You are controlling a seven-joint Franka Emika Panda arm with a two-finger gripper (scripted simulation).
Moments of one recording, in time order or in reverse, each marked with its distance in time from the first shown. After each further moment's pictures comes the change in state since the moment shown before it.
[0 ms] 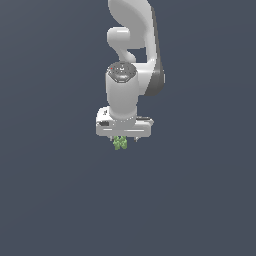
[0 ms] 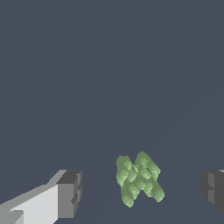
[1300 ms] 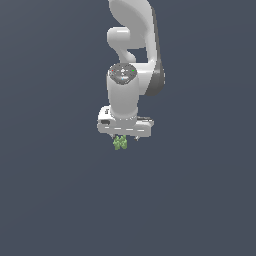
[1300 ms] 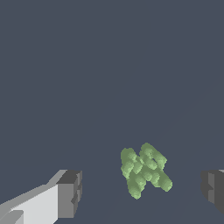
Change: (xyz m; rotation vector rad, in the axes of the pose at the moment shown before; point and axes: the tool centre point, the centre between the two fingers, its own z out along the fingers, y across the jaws) arm -0.012 -0.004 0.006 0.008 -0.025 0.073
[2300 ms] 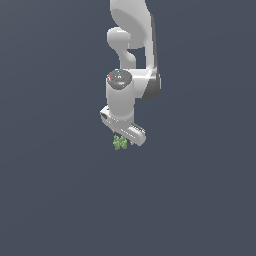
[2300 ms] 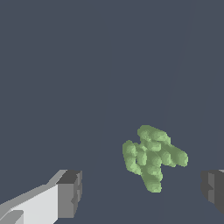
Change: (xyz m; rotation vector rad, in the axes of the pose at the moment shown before) arm -0.018 0.010 0.028 0.008 -0.001 0.536
